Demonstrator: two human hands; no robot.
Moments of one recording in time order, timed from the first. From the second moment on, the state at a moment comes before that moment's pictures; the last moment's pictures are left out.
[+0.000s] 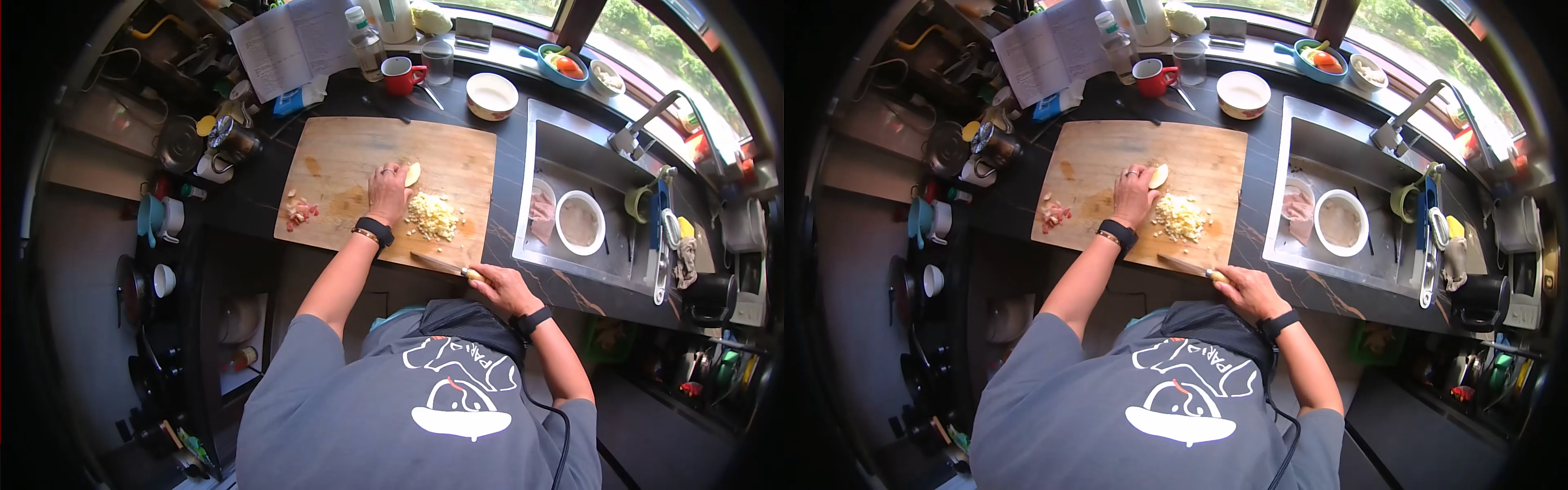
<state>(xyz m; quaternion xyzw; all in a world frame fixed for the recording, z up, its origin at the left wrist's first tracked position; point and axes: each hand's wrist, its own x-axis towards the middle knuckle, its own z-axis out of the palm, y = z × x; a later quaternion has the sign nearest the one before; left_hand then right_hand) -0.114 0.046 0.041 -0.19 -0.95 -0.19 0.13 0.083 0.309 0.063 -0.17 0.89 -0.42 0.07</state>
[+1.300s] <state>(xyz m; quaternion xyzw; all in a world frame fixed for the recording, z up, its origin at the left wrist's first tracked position) -0.140 0.079 0.060 -0.16 -0.98 -0.11 -0.09 0.054 0.273 0.040 -0.11 0.93 -0.34 0.10</state>
